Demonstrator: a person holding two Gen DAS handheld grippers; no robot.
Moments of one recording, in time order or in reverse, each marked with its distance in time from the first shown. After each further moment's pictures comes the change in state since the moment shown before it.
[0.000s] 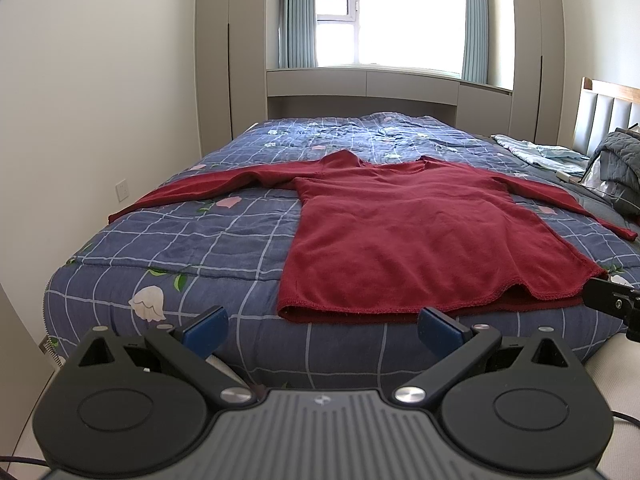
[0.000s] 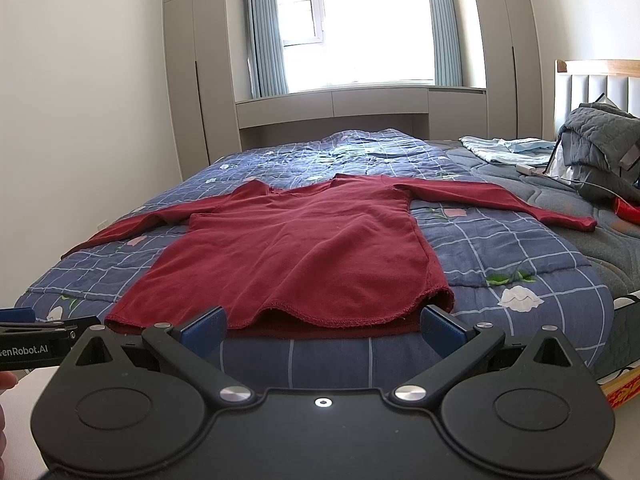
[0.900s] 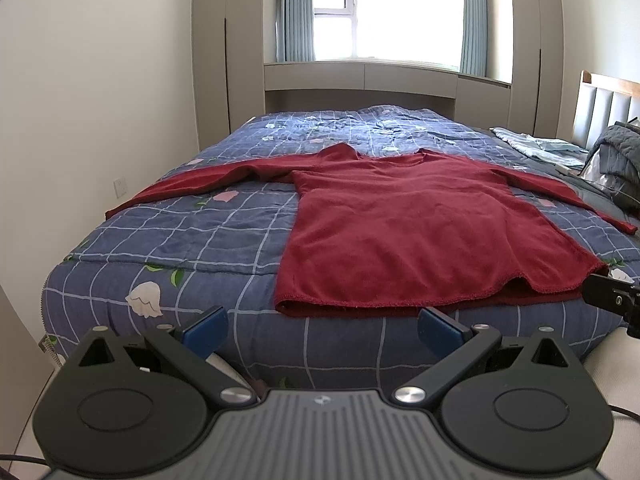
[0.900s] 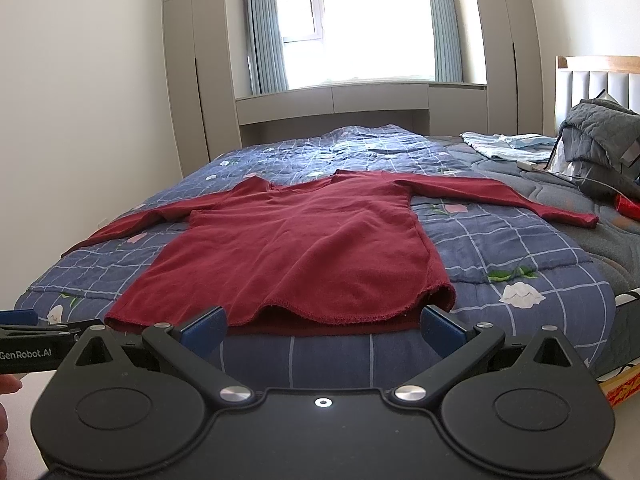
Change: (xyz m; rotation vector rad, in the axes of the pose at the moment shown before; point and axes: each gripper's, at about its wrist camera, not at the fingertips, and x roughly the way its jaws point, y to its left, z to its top) left arm 0.002 -0.003 -0.008 0.007 0.029 -0.005; right arm 0.001 0.001 0.003 0.005 0.021 0.004
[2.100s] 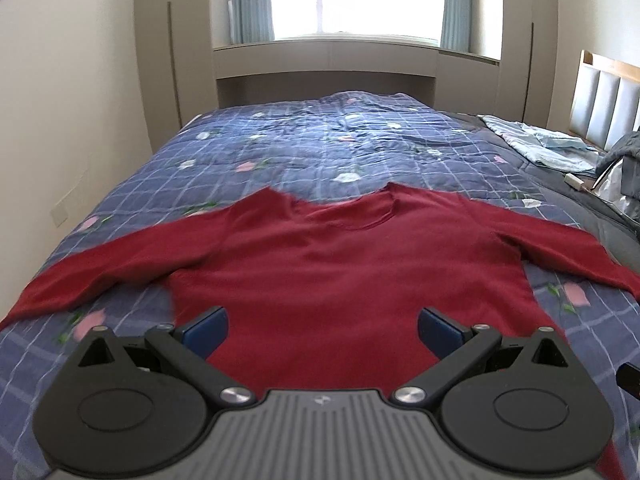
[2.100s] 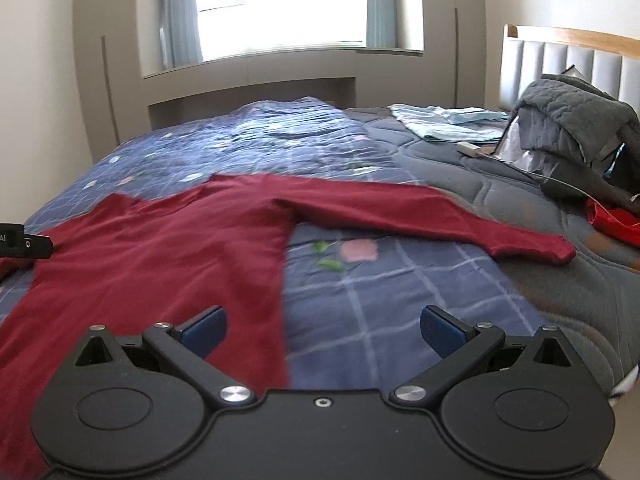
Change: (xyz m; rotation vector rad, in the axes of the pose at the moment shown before) left arm 0.216 -0.111 0.187 0.059 0.091 -0.057; right arm 0.181 -0.140 0.107 0.078 0.094 -0.230
